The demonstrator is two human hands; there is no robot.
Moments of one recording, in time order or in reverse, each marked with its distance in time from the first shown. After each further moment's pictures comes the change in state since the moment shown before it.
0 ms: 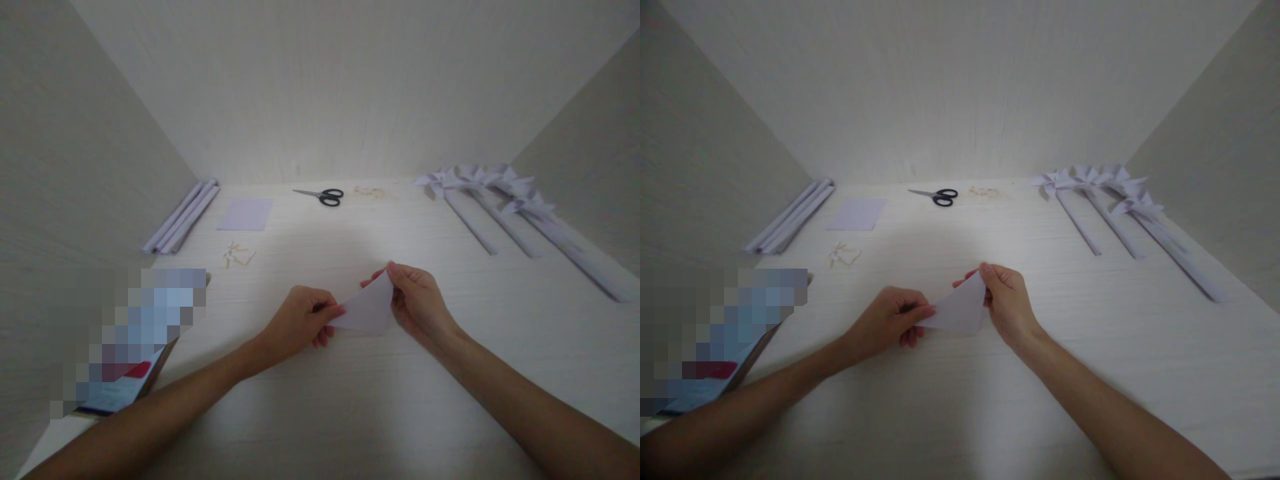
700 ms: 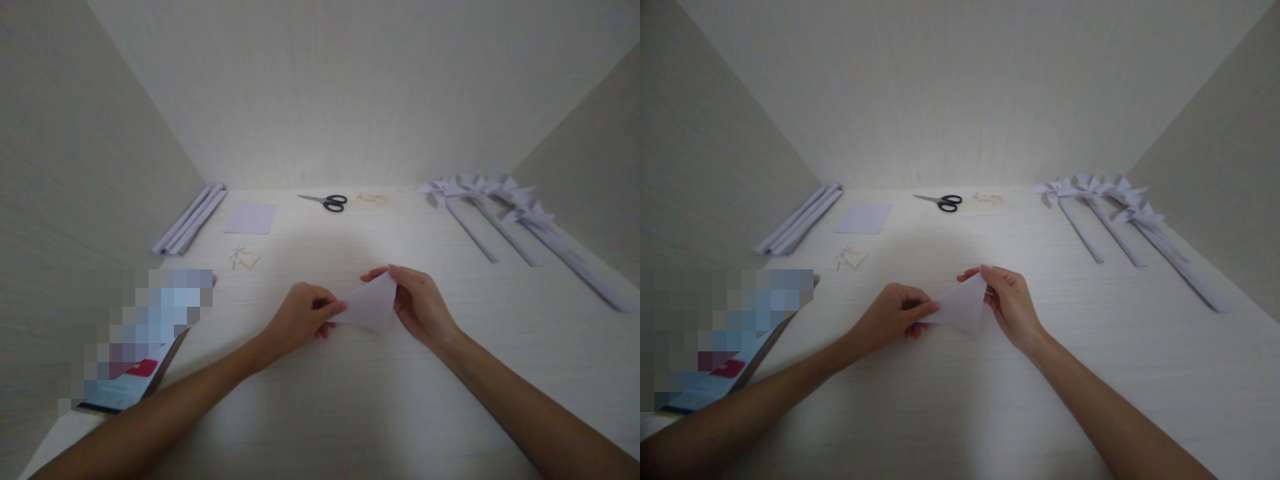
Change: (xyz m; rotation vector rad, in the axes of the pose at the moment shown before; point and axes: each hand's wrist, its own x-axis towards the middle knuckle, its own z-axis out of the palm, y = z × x) left_hand 0.006 -0.003 -0.007 0.085 0.069 0.023; right_hand 0.005 -0.002 -0.006 -0.048 -0.158 -0.086
